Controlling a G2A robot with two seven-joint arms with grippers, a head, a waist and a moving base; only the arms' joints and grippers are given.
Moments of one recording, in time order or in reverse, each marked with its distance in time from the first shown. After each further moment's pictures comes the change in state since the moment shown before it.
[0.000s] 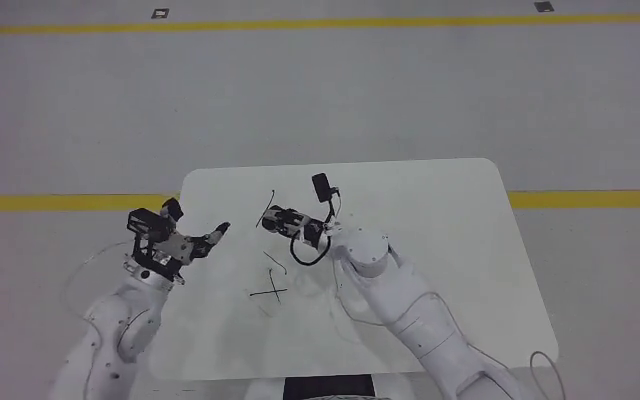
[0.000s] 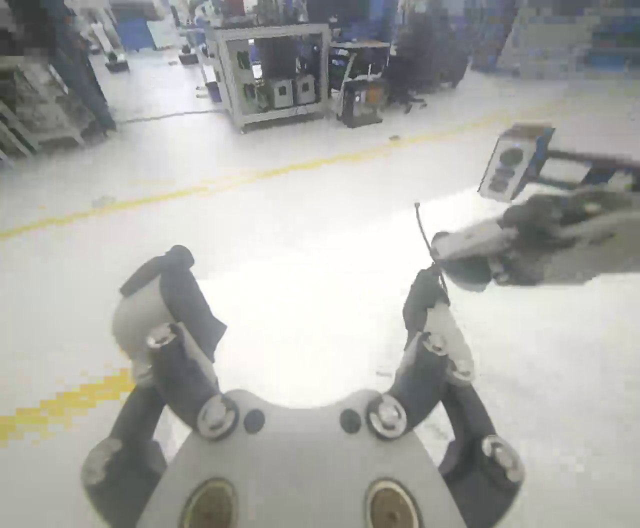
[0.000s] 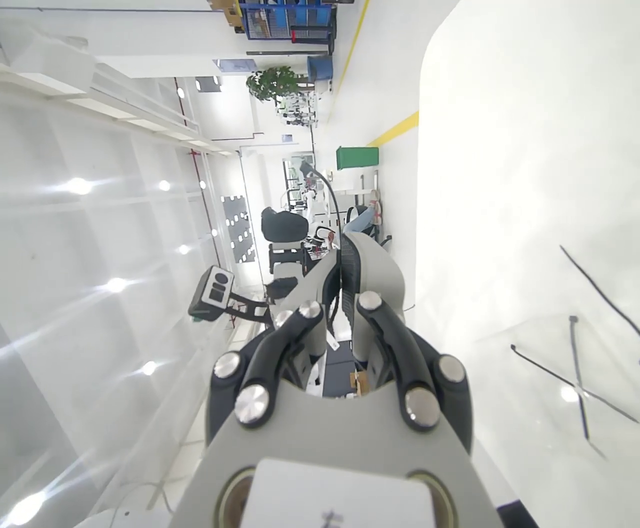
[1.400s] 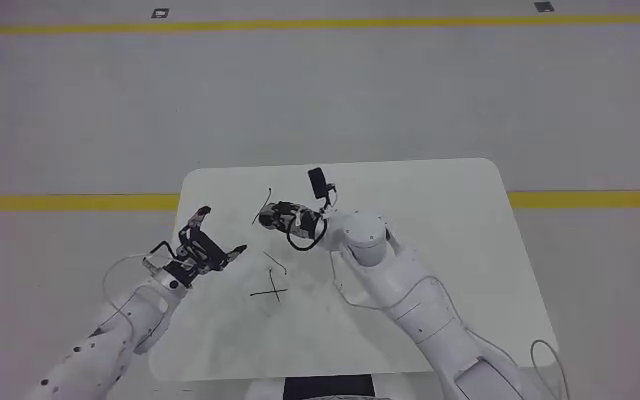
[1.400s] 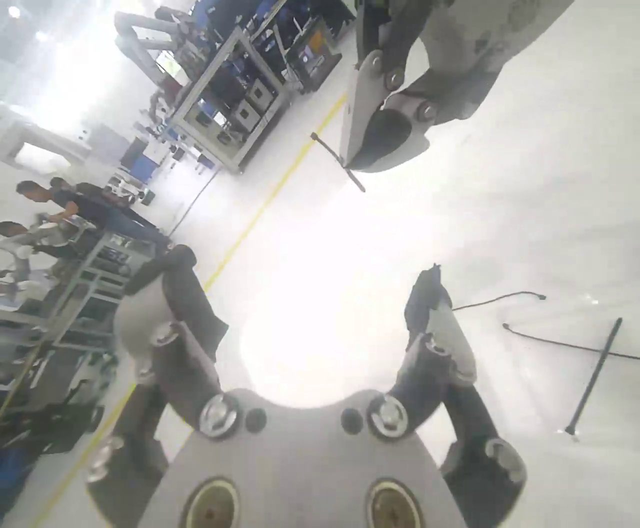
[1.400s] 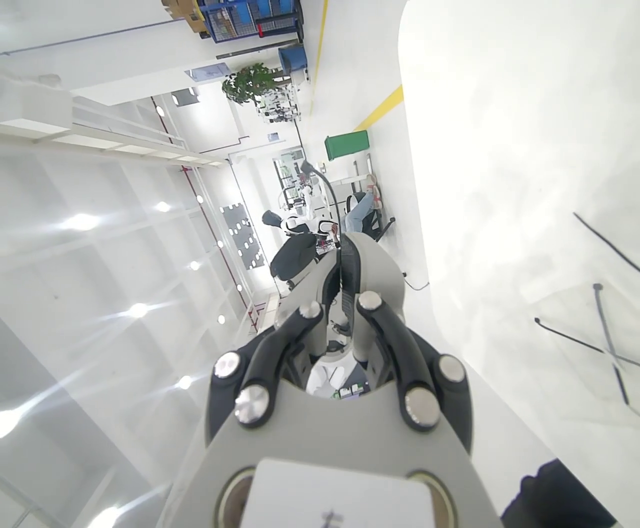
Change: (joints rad) left arm -0.134 0.407 0.421 0.050 0.271 0.375 0.119; right arm 0.073 -0.008 -0.017 0.025 0.140 0.182 0.032
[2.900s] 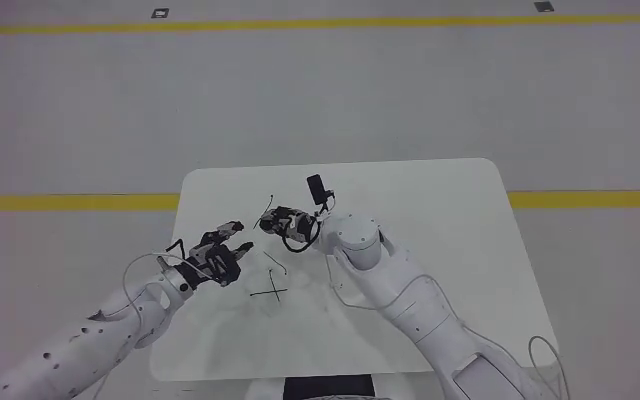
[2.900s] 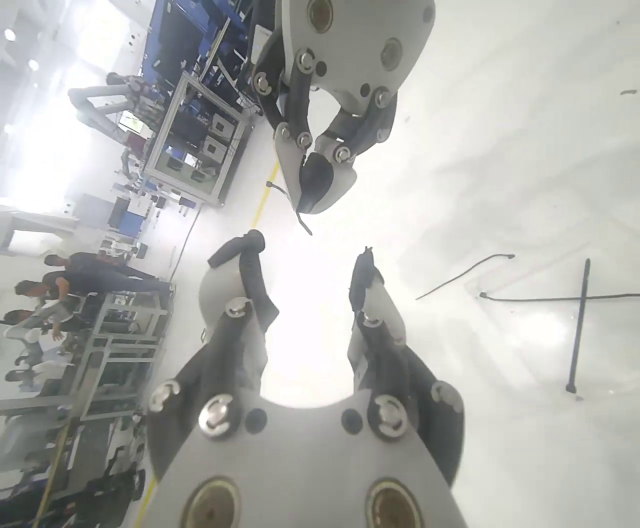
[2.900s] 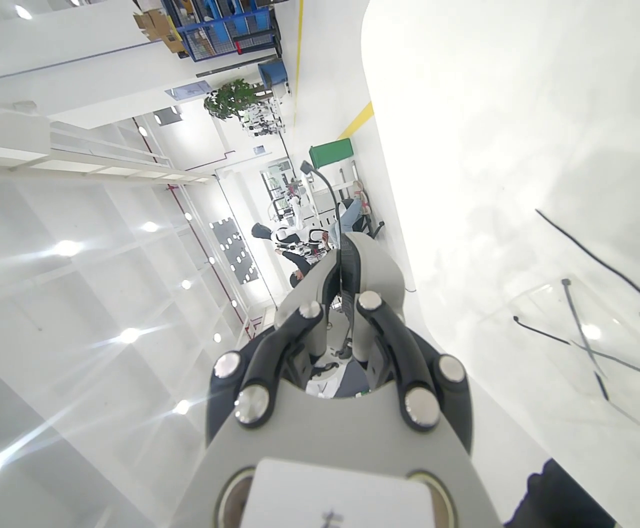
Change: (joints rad) left arm -0.344 0.216 0.489 0.032 0.000 0.142 0.025; right arm 0.023 0.003 -0.062 0.052 0.035 0.029 -0.081
